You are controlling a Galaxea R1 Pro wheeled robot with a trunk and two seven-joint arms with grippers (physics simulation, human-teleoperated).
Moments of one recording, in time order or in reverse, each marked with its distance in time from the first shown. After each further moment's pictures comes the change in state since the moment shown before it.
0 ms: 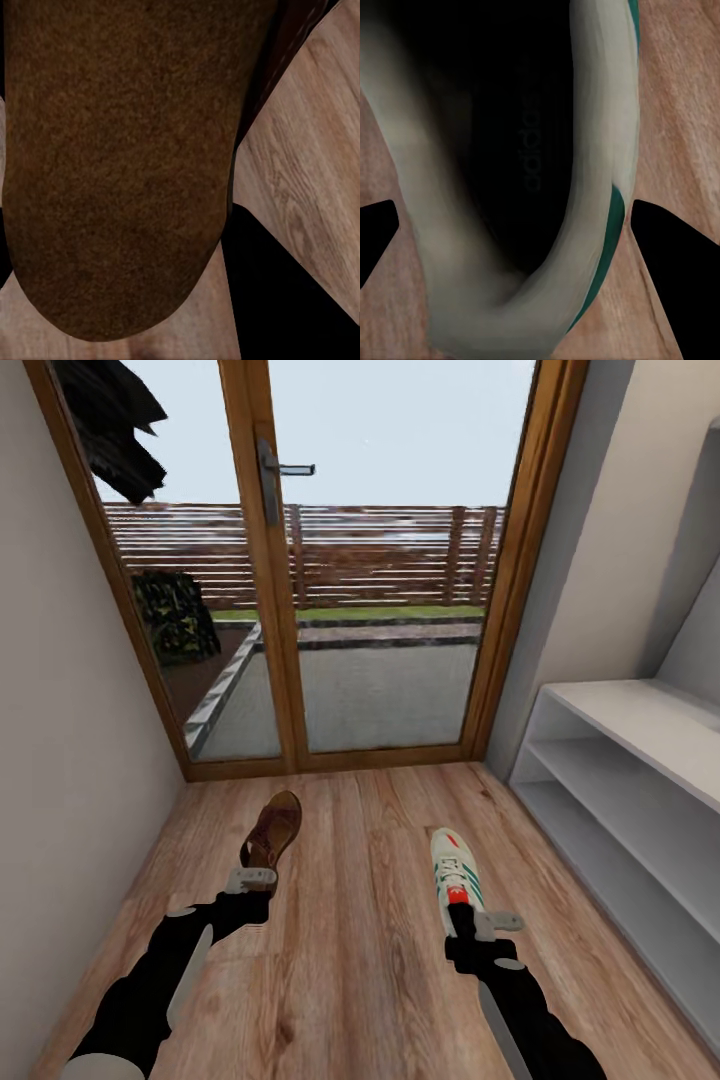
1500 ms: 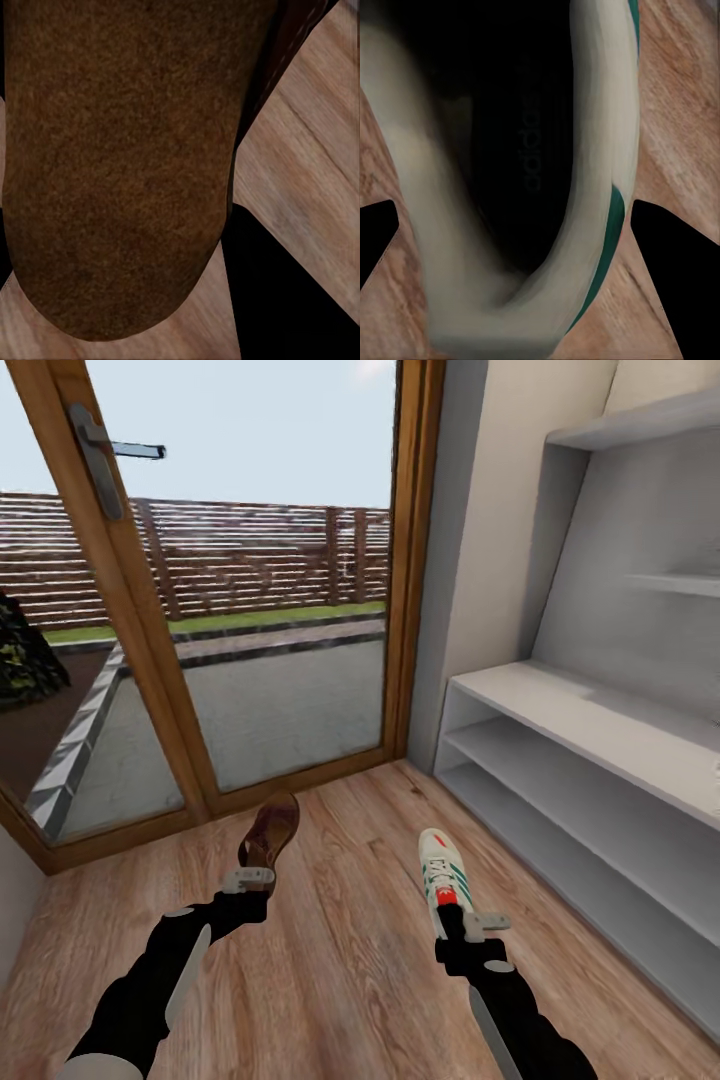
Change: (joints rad) left arm 0.000 0.004 0.005 0.000 0.001 -0.004 0.001; right arm 0.000 0.000 0.058 0.001 0.000 -0.003 -0.001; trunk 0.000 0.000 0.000
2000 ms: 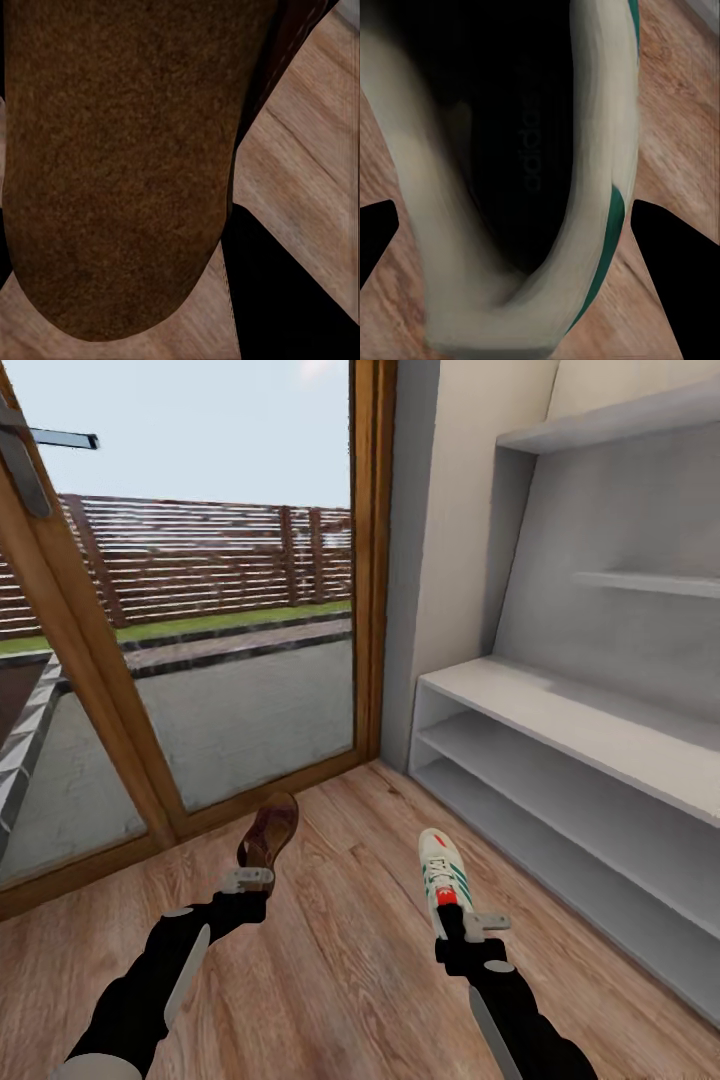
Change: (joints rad) left arm 0.000 0.003 0.000 0.000 0.000 0.002 0.000; right arm 0.000 0.000 0.000 0.000 0.000 0.000 0.000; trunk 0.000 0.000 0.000
